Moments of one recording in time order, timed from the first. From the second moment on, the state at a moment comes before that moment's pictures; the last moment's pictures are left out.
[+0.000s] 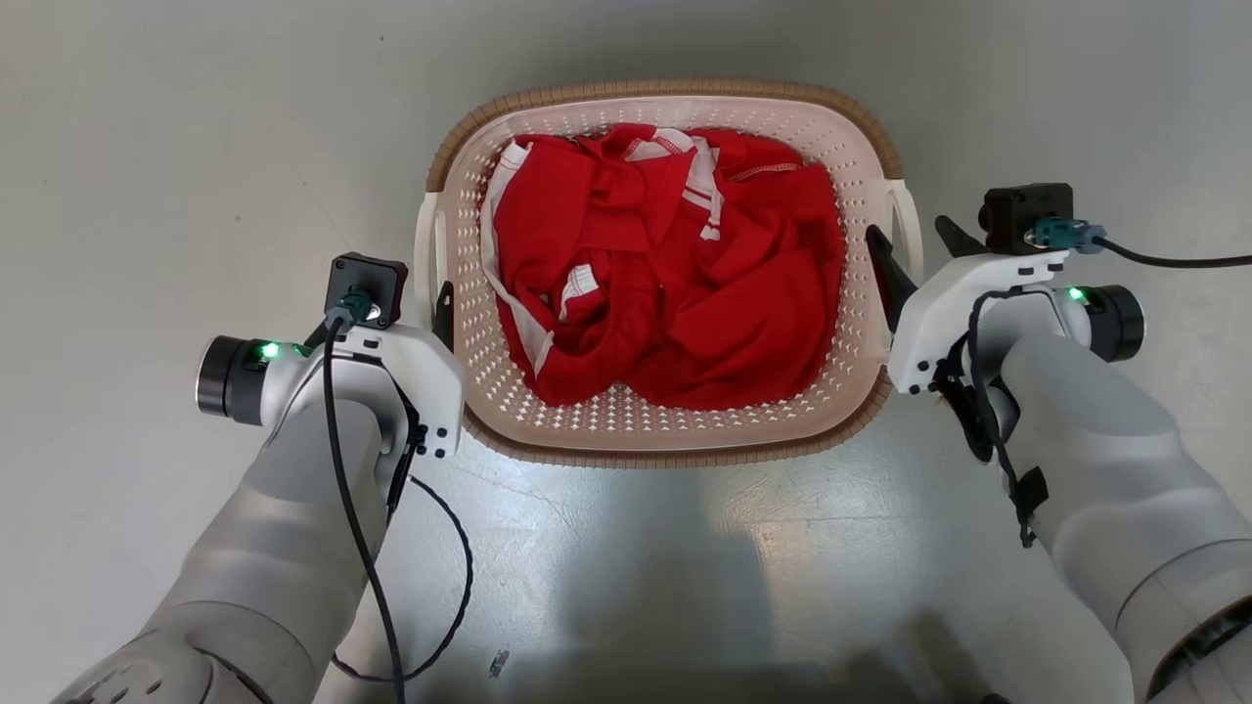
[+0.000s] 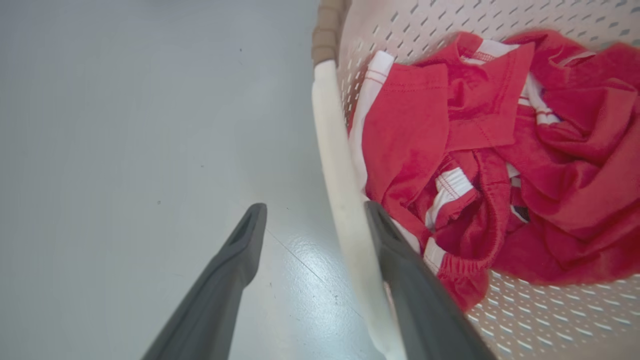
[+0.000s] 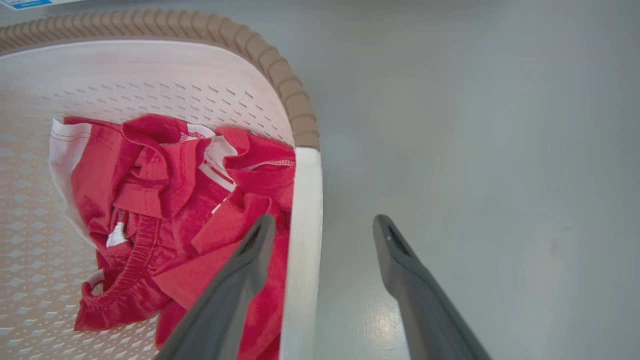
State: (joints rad) left arm -1.01 0.03 -1.05 1.28 -0.86 0.01 -0.23; right arm -1.06 -0.06 0.72 1.22 0.78 0.13 -0.11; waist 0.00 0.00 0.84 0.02
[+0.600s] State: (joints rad) left arm -0.93 0.03 -1.06 1.29 -0.89 0.01 -0.23; right arm -0.99 -0.06 0.82 1.21 0.87 0.13 -0.11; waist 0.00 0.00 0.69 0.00
